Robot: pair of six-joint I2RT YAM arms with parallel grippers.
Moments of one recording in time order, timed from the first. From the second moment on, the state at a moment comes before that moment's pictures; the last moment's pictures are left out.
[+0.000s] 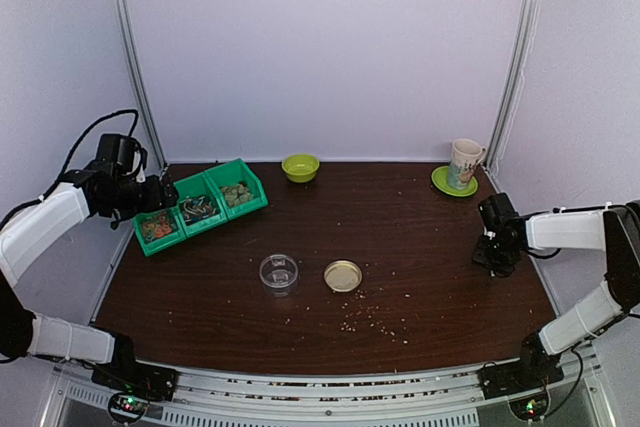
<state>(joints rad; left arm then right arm) -0.13 1.18 0.99 -0.57 -0.08 -0.35 0.19 1.42 0.65 -0.37 0.33 0.66</state>
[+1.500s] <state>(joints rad) -0.11 1.16 0.99 -0.57 -0.05 -0.35 0.19 1.43 0.67 -0.42 0.29 0.63</state>
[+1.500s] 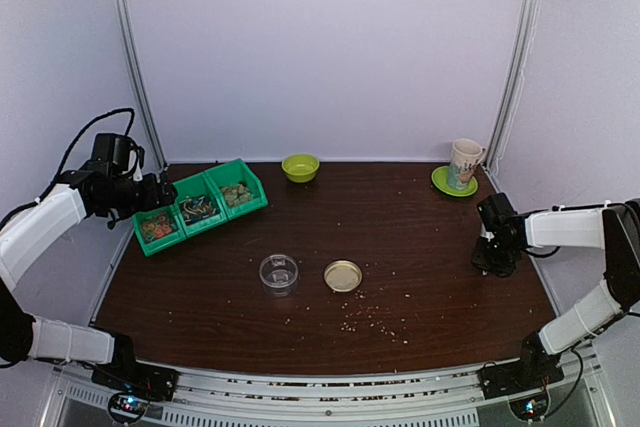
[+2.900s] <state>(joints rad) -0.19 1.18 0.97 -0.41 0.44 -0.23 1.05 1.28 0.87 -0.33 0.41 0.12</state>
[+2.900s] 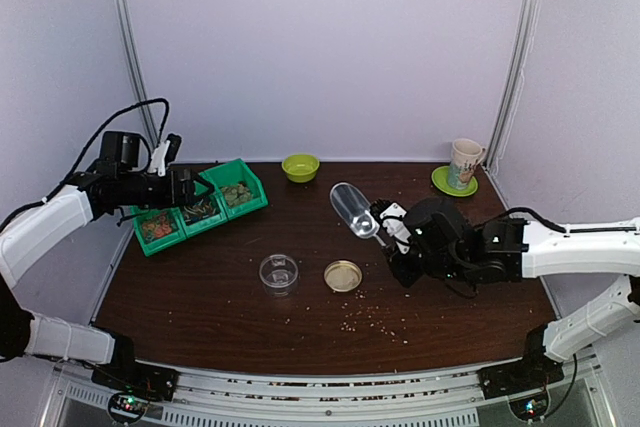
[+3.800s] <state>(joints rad) -0.55 1.30 0.97 -0.38 0.77 -0.12 1.29 1.53 1.04 -0.34 0.52 -0.09</state>
